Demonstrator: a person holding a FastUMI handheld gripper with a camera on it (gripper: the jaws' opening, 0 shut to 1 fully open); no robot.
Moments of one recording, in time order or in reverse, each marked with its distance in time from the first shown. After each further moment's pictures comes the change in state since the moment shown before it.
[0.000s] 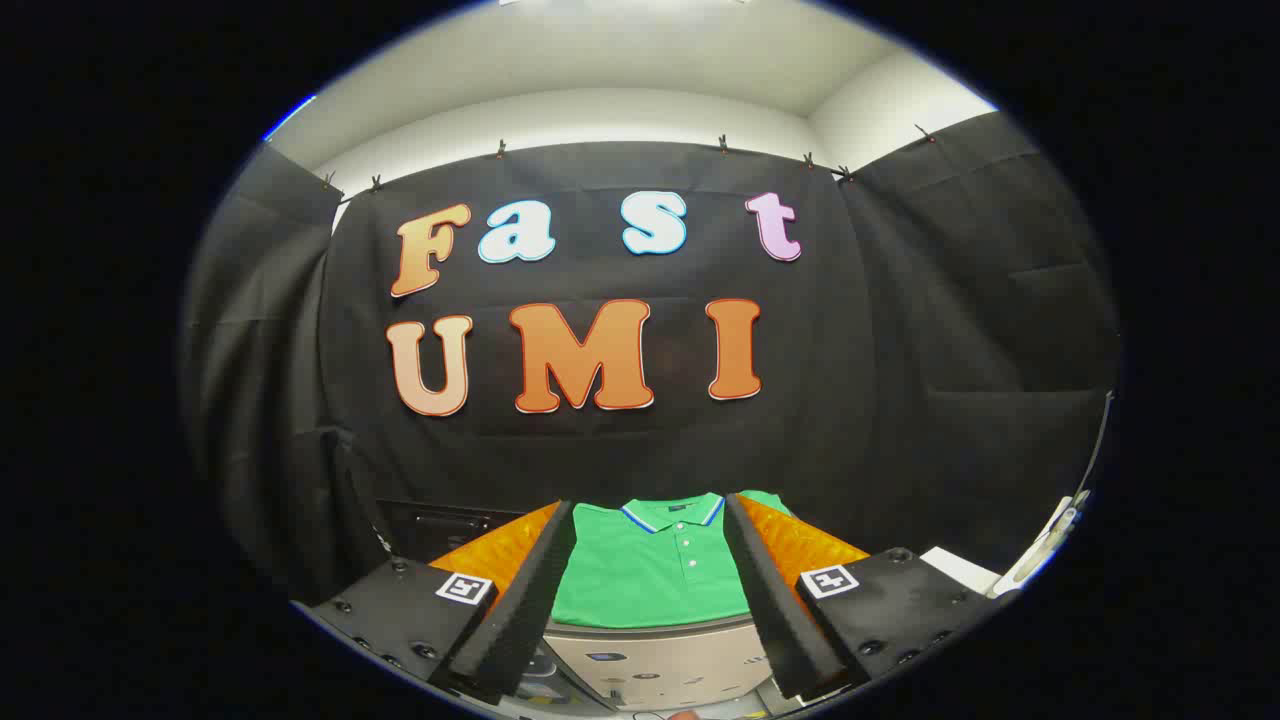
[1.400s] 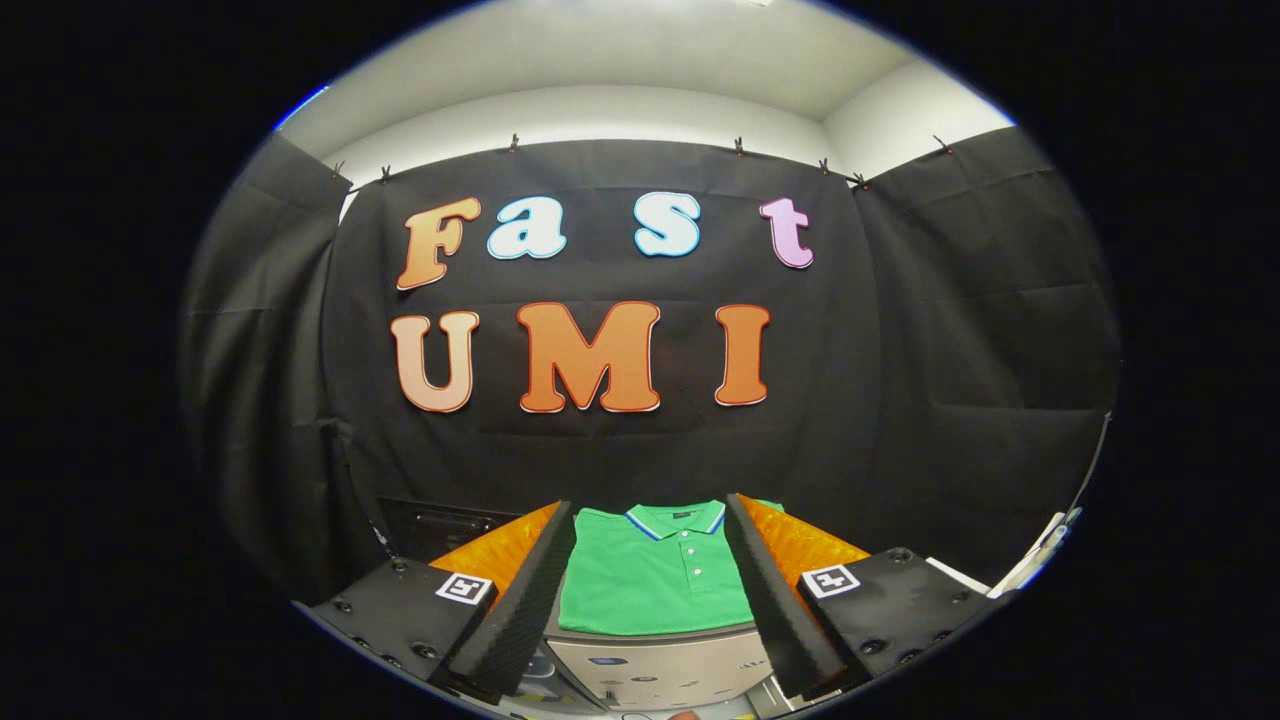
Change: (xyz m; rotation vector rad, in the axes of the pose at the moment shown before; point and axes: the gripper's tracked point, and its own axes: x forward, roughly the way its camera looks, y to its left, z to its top) arm 0.008 0.007 0.013 -0.031 0.011 0.024
